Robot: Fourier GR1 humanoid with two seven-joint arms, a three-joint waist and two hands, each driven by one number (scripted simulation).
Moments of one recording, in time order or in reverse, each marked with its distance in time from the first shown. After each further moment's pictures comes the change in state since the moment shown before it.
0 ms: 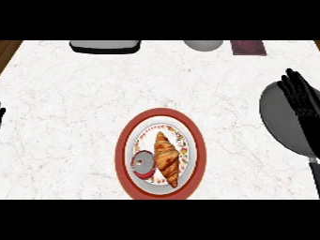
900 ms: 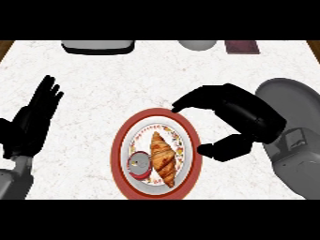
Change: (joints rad) left arm -0.176 -0.149 -0.134 -0.096 0.039 -0.017 0.224; right arm -0.504 0.003 0.411 -0.011 0.449 0.198 0.286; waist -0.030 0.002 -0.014
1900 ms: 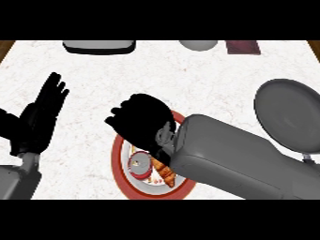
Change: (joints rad) left arm -0.025 -0.048 0.003 -0.028 -0.054 0.024 0.064; right arm -0.454 0.343 0.293 0.269 0.223 0.487 0.384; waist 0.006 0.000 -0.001
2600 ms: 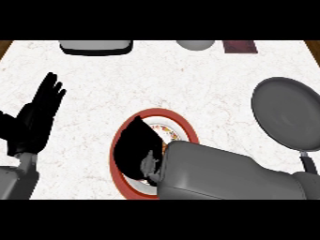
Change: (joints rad) left arm 0.010 -0.018 0.041 0.006 -0.024 -0.031 0.000; right arm 0.043 0.077 0.114 -0.023 0.076 0.264 0.142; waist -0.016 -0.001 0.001
